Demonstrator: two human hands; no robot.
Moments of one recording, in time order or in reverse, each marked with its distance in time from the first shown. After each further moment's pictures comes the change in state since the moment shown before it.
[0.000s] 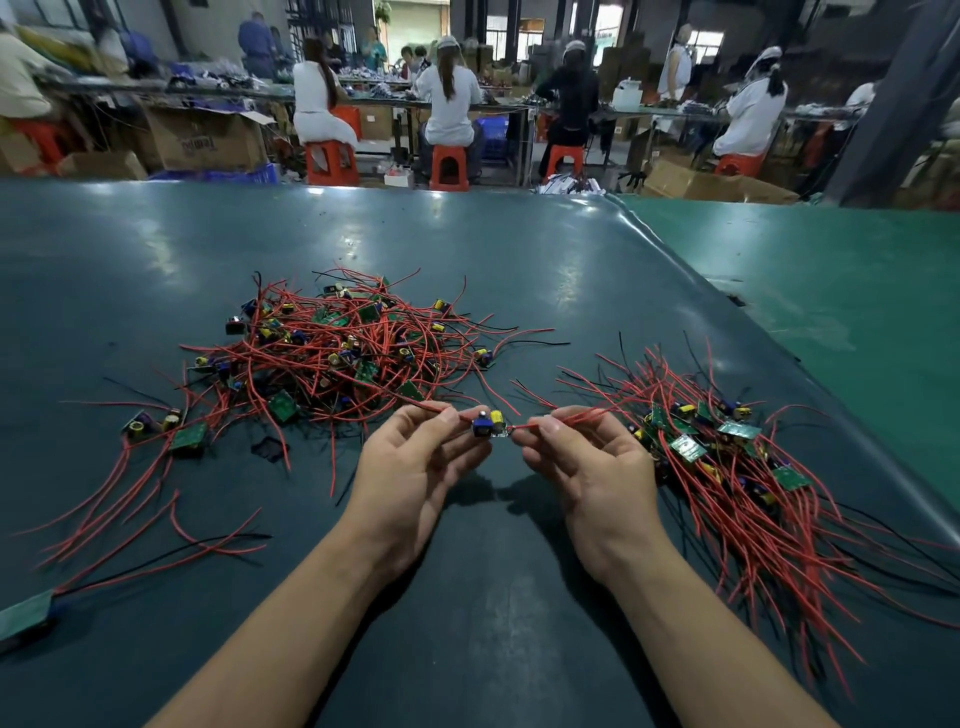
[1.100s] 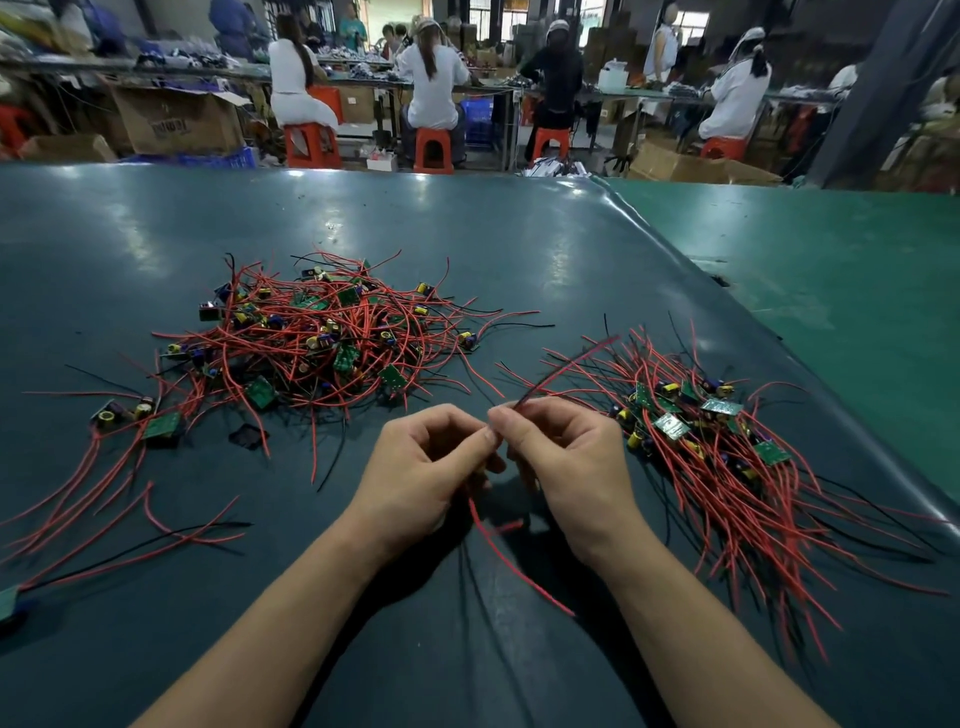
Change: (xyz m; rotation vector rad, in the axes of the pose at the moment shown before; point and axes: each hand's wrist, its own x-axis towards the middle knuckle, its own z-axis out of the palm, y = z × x) left_hand -0.008 -0.009 0.000 0.681 -0.209 0.159; right_hand -0.007 -0.003 -0.001 -0.540 -0.192 -0.220
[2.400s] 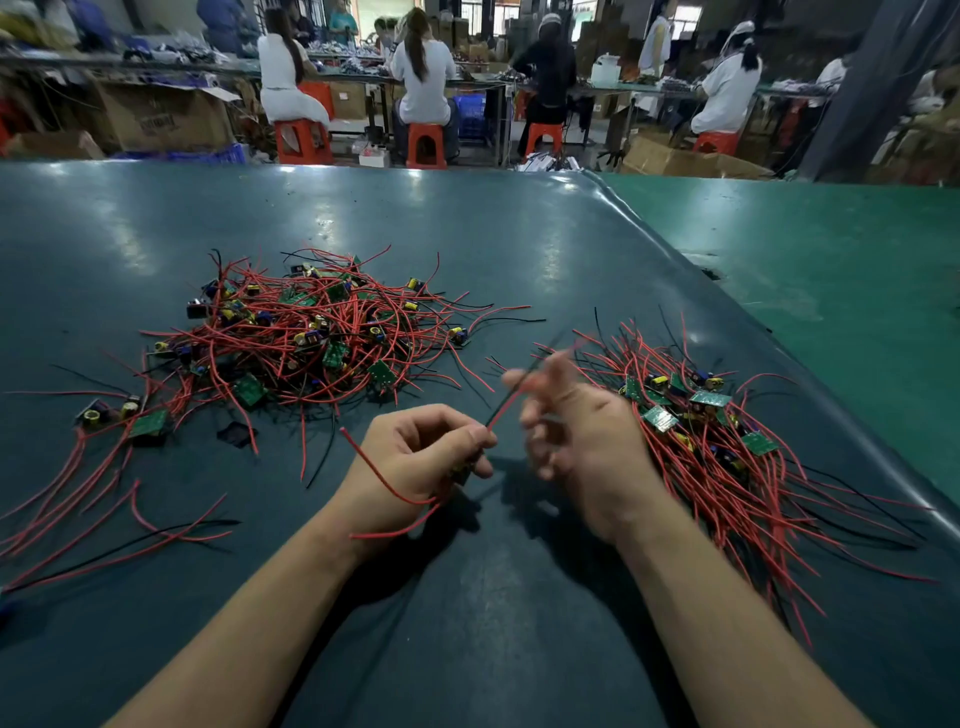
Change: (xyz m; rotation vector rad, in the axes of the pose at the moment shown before) left_hand -0.002 0.004 -0.003 -0.058 -0.076 -0.018; right_hand 0.012 -0.003 -0.019 0.262 -0.046 0.234
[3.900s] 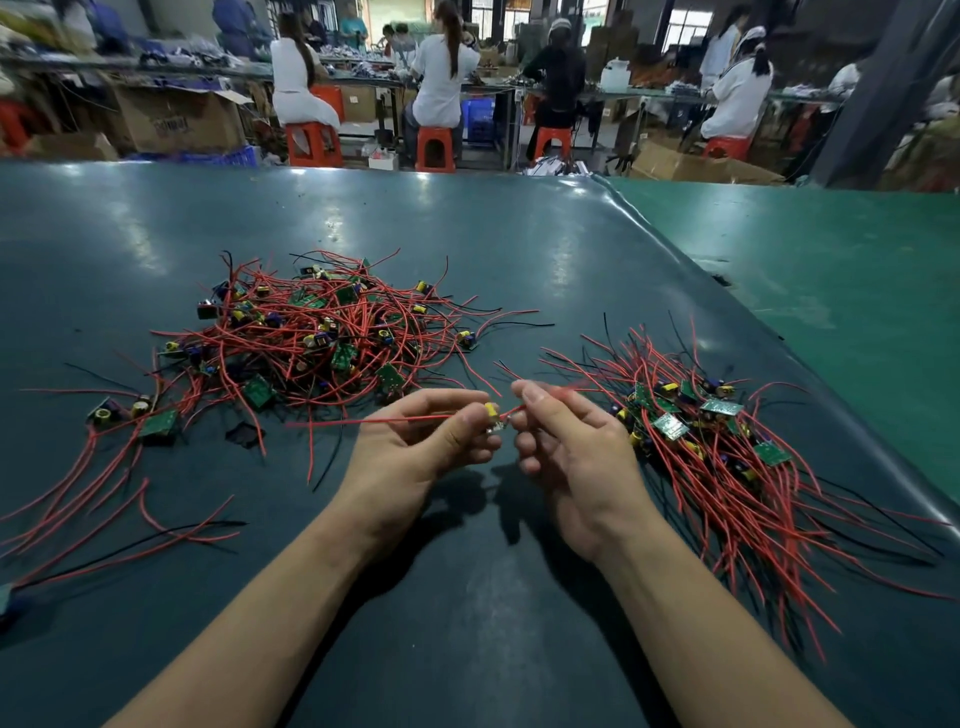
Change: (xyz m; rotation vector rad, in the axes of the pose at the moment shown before) left_hand 0.005 -0.002 -0.001 -0.247 0.103 0.028; right_hand -0.005 0.005 0.016 0.170 0.093 0.065
